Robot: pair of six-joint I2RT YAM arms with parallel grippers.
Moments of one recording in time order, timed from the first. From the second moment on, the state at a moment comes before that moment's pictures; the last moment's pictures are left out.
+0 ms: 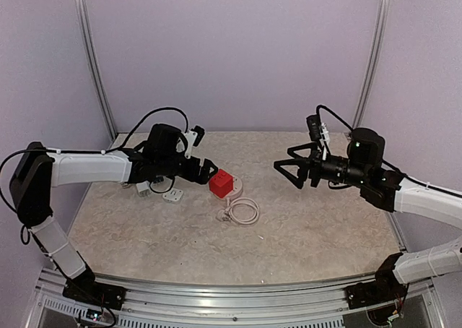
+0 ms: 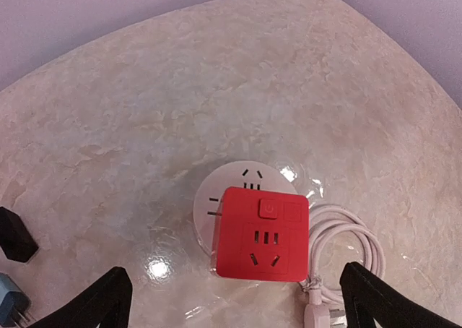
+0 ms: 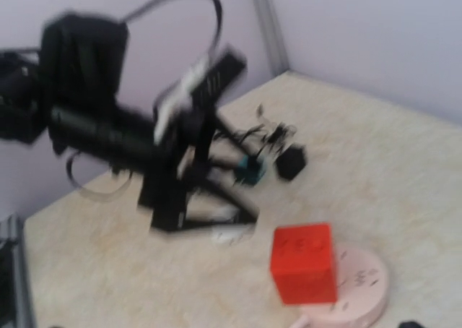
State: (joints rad) left arm -0.66 1.65 1.07 0.02 0.04 -0.13; right arm 0.63 1.13 0.72 0.28 -0.45 0.21
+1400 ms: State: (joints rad) left arm -0.78 1.82 1.20 -0.21 0.02 0.03; right arm 0.61 1.44 0.77 0.21 -0.41 0.40
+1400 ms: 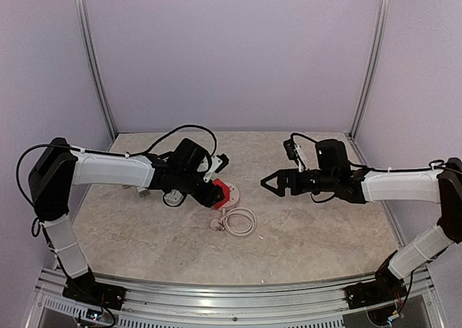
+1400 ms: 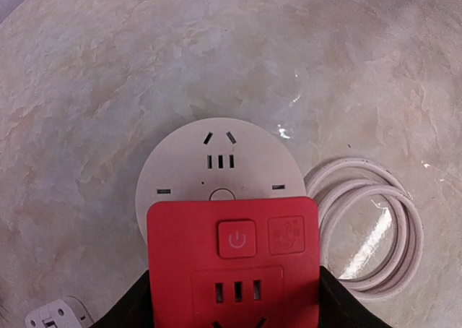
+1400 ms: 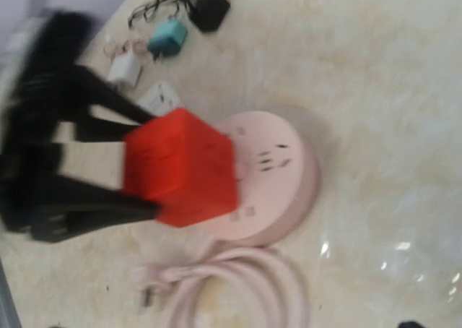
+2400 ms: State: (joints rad) left arm -0.87 1.69 0.99 -0.12 0.19 0.08; right arm 0.70 1.89 0.89 0.48 -0.66 0.61
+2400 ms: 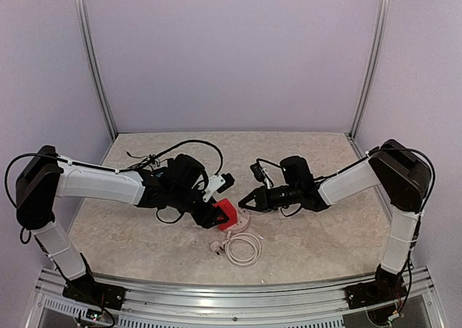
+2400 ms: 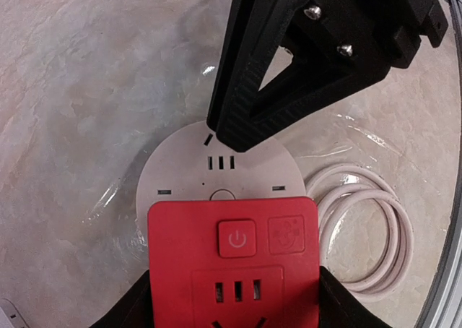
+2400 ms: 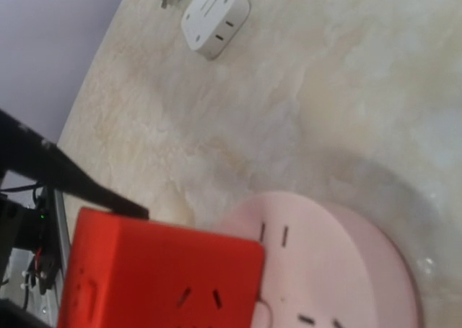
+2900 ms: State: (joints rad) left arm -0.88 1.73 1.06 -0.17 0.18 0.08; right arm 0.74 2.01 0.94 0.48 -0.63 0.59
